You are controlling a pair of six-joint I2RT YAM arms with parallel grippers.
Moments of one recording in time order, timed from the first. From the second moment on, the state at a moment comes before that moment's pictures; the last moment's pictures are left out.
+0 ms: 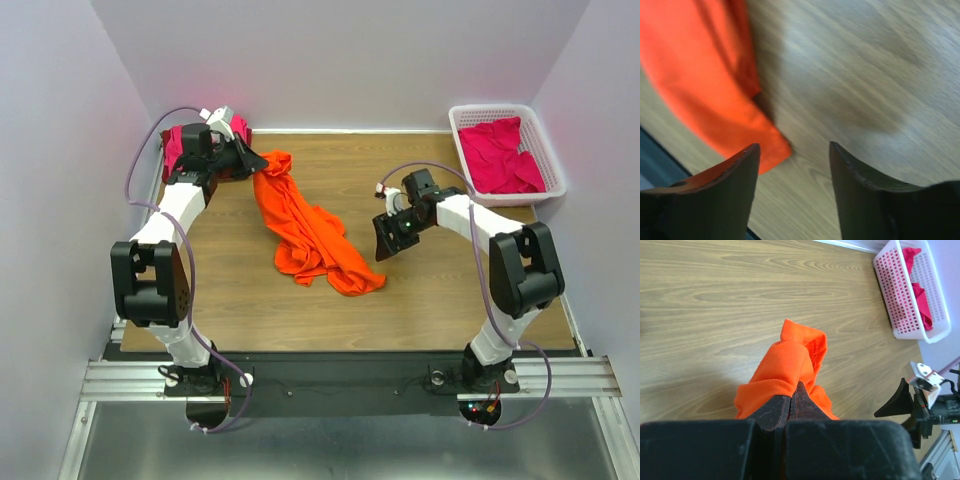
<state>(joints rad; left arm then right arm) -0.06 1.67 1.30 -0.06 0.56 -0.45 0.32 1.73 1.20 -0.66 -0.54 -0.14</state>
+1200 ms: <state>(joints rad) 0.11 1.64 1.15 -0.17 0.66 -0.36 0.55 1.64 1.03 -0.66 -0.18 -0.16</state>
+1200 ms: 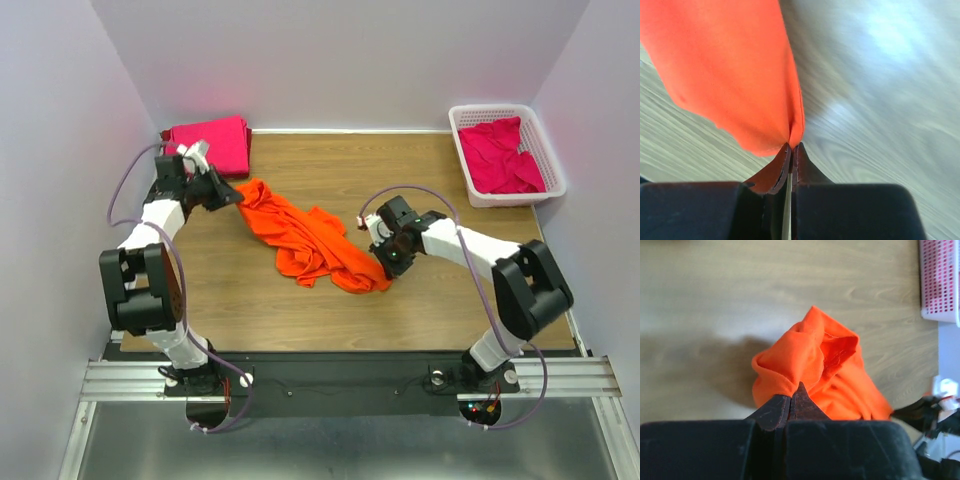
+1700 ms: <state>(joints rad) 0.31 1.44 0.98 -0.50 0.66 -0.22 0.54 1.57 1.15 -0.74 0.02 -0.31</state>
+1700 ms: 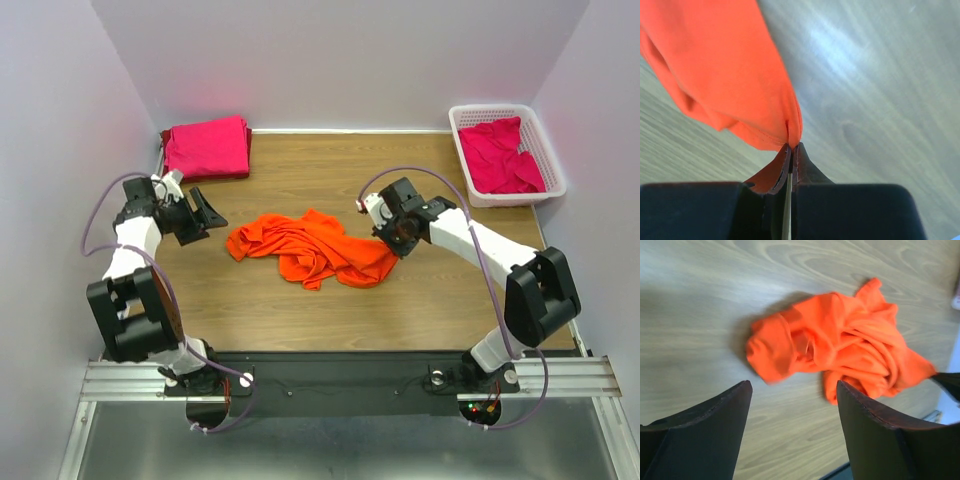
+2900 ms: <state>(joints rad) 0.00 1.48 0.77 -0.43 0.41 1.06 0.48 1.71 1.29 -0.78 -0.02 -0.29</state>
